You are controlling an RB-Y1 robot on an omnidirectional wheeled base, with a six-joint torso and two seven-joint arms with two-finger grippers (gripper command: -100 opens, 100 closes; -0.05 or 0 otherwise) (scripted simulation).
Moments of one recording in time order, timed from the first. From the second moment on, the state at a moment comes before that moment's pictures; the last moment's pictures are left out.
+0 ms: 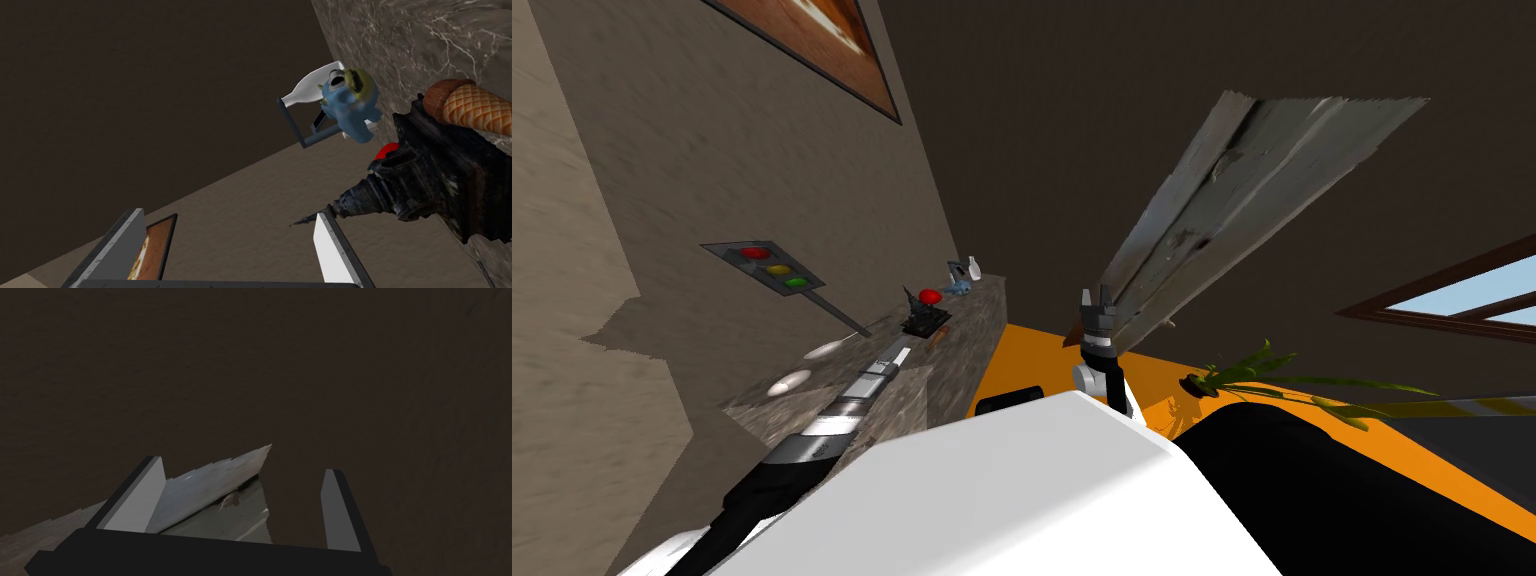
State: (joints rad) left arm 0.86 0.59 0.10 -2.28 -0.06 -0.31 0.06; right arm 0.55 0.00 -0.04 -2.29 -0.09 -0.62 0.09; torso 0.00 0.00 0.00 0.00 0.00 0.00
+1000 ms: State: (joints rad) left arm 1.01 0.85 0.11 -2.23 -0.06 -0.17 0.14; right arm 0.55 0.00 -0.04 -2.29 -0.09 -0.62 0.09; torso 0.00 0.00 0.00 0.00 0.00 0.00
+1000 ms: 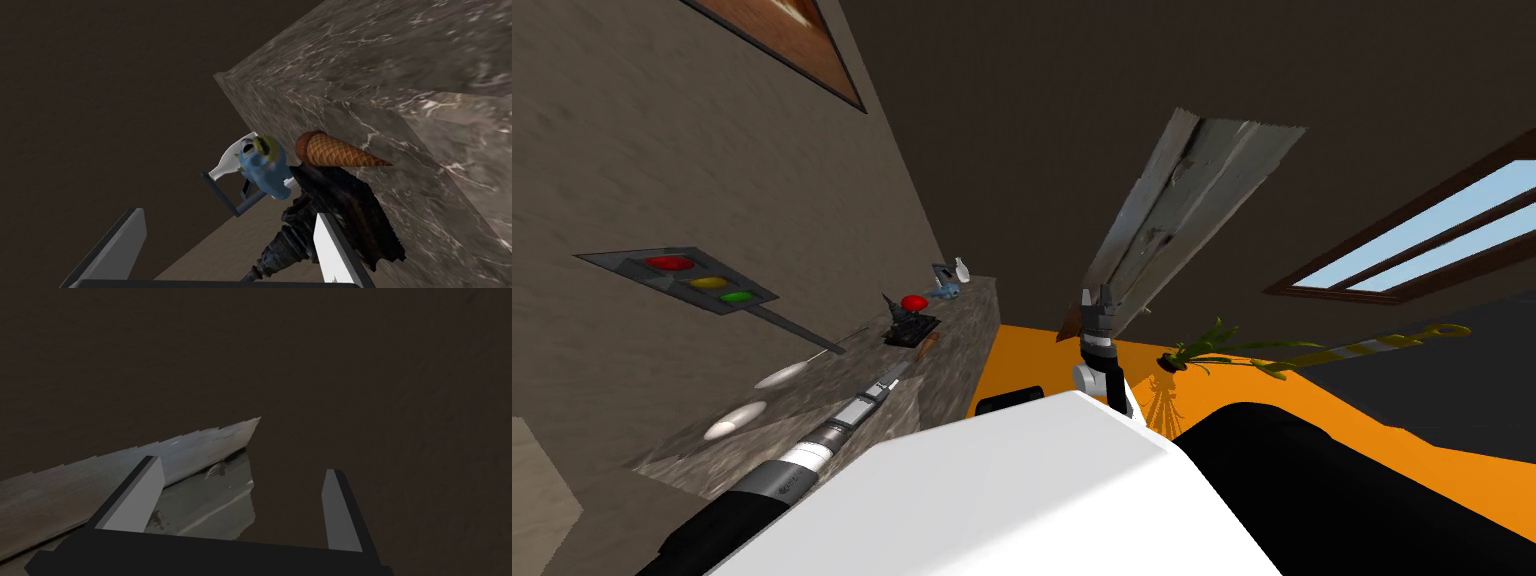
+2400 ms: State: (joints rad) left arm 1.17 1.21 0.12 -2.12 -0.09 -0.07 0.18; right arm 0.55 0.00 -0.04 -2.29 -0.09 -0.62 0.09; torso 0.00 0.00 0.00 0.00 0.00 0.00
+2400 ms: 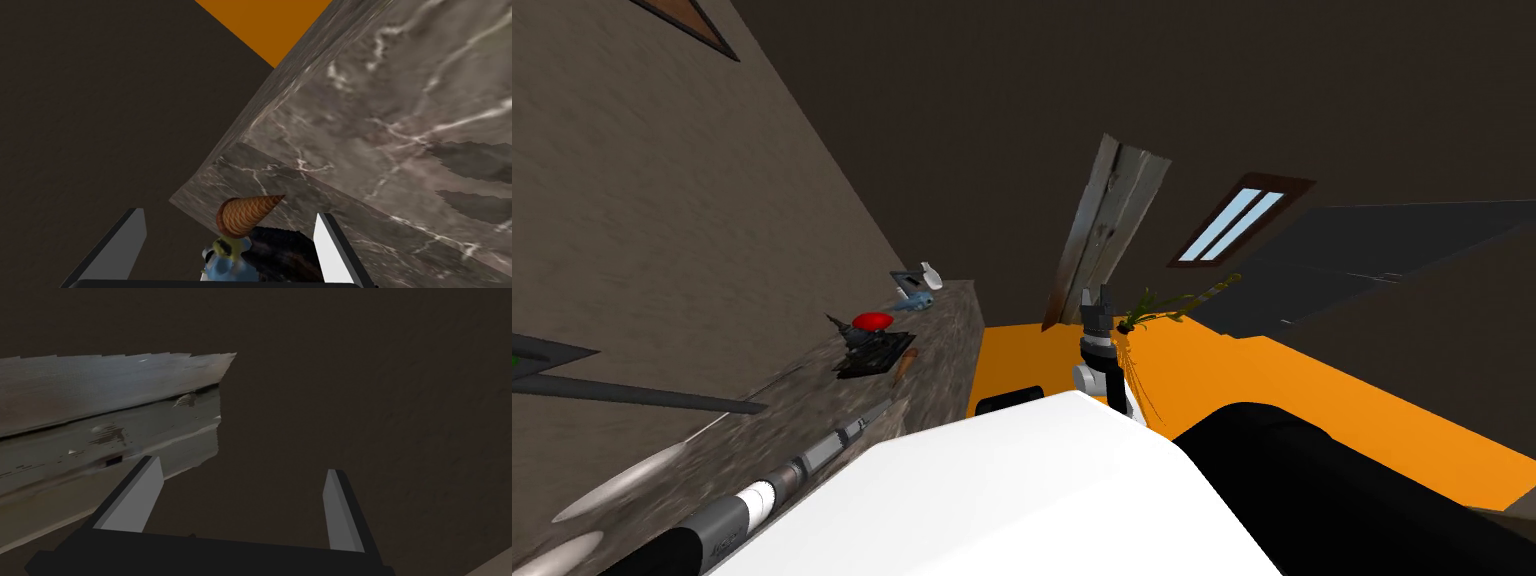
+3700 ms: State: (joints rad) left arm 1.28 1.55 0.13 -2.01 -0.12 -0.02 0.20; right arm 0.55 0.00 -0.04 -2.29 -0.09 -0.62 0.09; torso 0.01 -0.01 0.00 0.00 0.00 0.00
